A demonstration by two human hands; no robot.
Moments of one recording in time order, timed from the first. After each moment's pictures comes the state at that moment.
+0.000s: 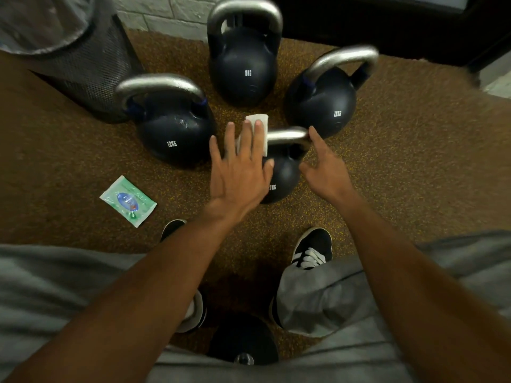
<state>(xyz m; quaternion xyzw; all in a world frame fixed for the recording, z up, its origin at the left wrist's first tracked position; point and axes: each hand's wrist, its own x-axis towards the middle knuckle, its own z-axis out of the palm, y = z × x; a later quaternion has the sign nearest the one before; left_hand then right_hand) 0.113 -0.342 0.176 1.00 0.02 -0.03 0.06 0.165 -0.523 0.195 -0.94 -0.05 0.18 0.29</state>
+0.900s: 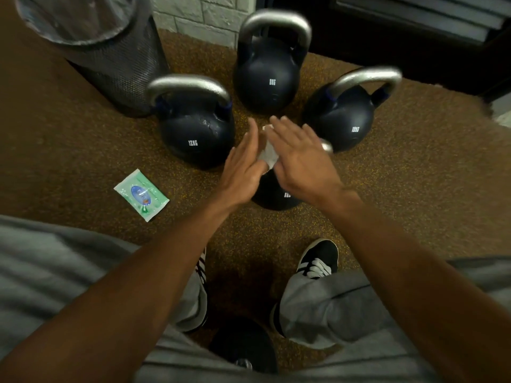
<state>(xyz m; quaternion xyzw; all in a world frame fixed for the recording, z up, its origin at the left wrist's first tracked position) 0.109 -0.297 0.183 0.85 0.06 -0.10 0.51 0.166 -0.448 0.228 -0.92 -0.38 0.07 0.08</state>
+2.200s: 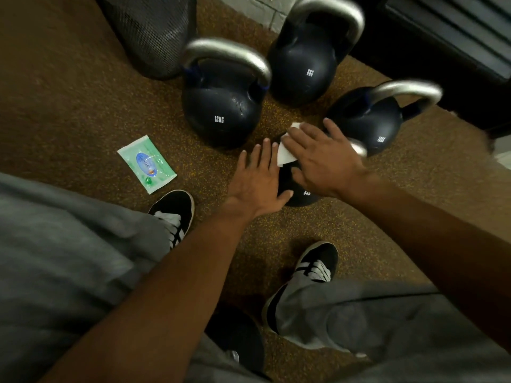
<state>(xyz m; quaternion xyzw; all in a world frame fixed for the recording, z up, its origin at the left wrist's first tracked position) 0.079 -0.293 0.119 0.97 0.04 -0.14 0.18 0.177 -0.415 0.218 -0.83 -0.50 0.08 -0.25</state>
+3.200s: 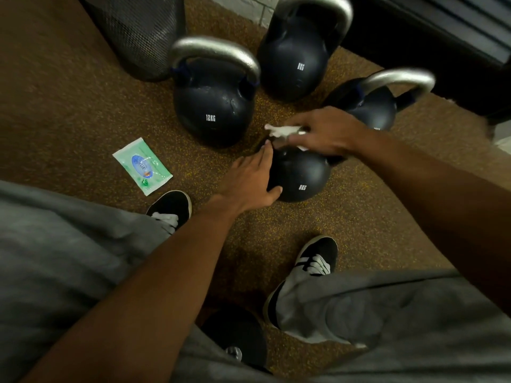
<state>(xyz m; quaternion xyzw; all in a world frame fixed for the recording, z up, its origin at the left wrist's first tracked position) 0.080 -0.283 0.123 0.95 0.00 -0.15 0.28 0.224 -0.405 0.243 -0.88 -0.37 0.30 -0.03</state>
